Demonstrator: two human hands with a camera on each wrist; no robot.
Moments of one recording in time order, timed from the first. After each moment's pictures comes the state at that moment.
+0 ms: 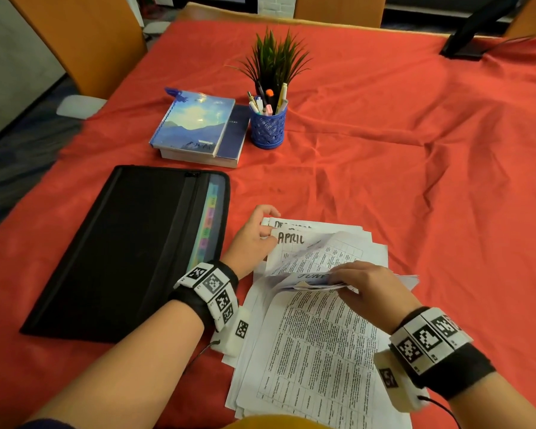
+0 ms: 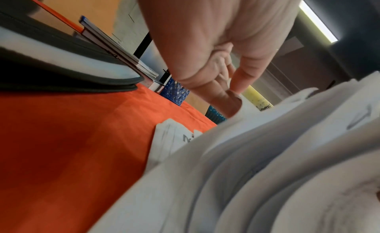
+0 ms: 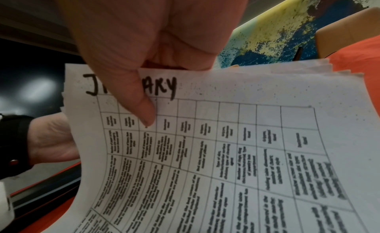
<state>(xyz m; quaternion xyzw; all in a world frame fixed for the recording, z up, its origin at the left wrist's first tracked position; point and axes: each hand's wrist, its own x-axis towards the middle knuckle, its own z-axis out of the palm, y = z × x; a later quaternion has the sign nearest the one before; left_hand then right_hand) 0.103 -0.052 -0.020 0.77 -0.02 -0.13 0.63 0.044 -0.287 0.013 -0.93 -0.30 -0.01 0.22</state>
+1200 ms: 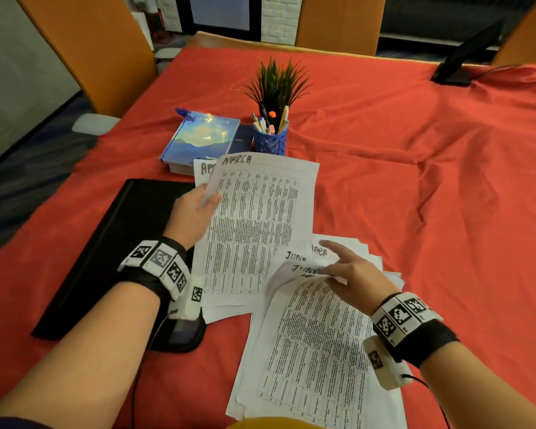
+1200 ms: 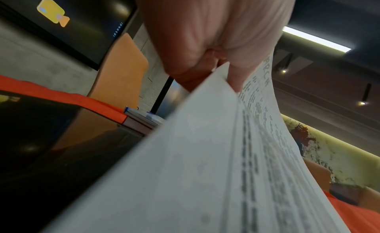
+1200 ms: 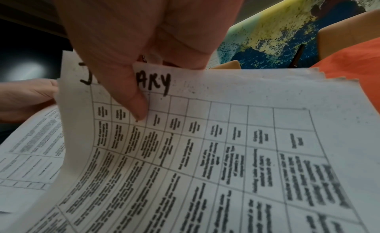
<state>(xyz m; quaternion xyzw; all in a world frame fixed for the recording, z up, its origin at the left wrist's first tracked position) 0.129 0.029 0.041 0.86 0.05 0.05 0.50 0.071 -0.283 -0.002 -0.92 -0.30 -0.01 0.24</state>
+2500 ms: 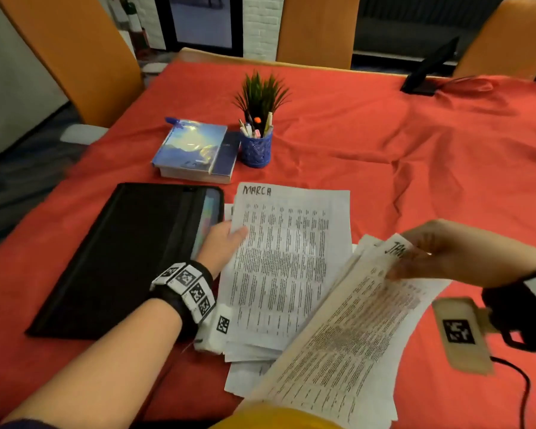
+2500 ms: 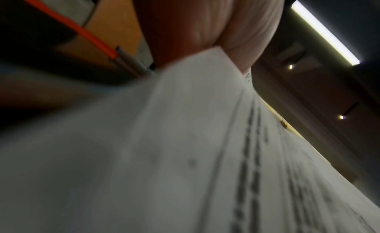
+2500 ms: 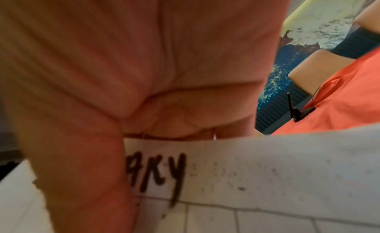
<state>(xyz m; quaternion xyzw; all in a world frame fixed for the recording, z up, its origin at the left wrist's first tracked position) 0.084 -0.025 0.010 0.76 0.09 -0.08 0.63 0.015 -0.324 0.184 -0.86 -0.17 0.31 0.36</state>
